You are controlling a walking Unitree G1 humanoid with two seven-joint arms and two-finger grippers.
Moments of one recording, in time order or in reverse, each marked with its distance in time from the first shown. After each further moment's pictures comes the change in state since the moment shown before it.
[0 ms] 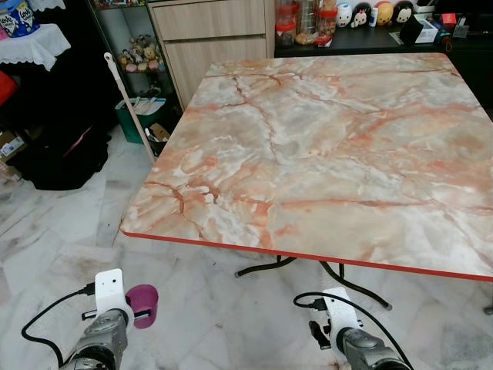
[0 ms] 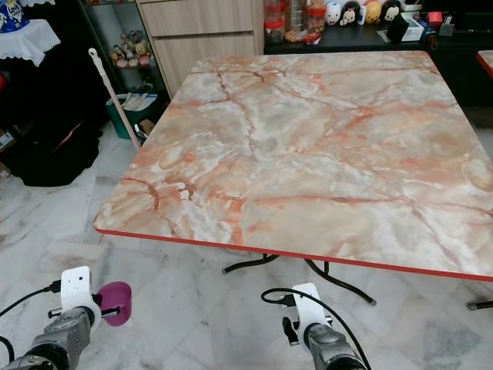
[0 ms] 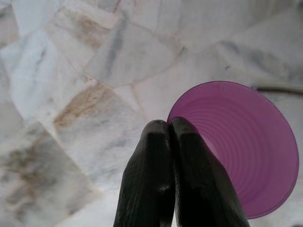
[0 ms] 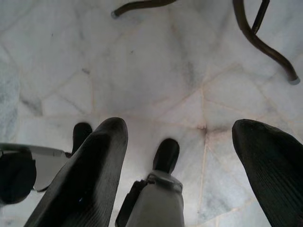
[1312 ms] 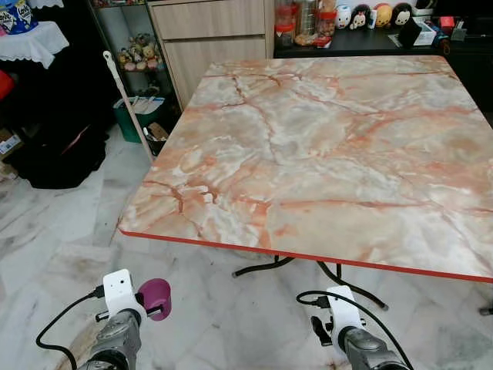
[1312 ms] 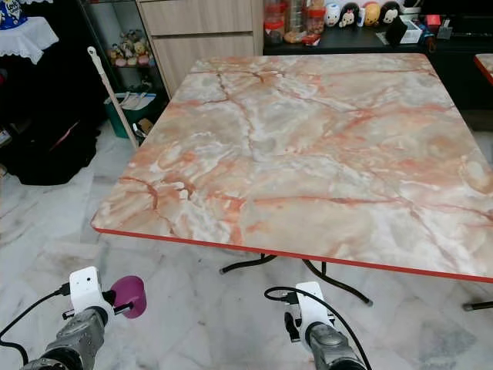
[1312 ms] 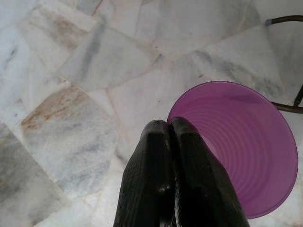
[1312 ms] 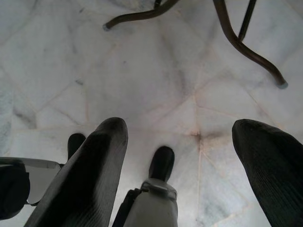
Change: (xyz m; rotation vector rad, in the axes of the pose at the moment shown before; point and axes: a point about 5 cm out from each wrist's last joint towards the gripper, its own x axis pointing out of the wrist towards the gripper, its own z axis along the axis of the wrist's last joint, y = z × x) left arm -0.003 -0.017 -0.010 -0.044 -0.022 -0.052; right arm 0.000 -0.002 0.000 0.015 -0.020 -0.026
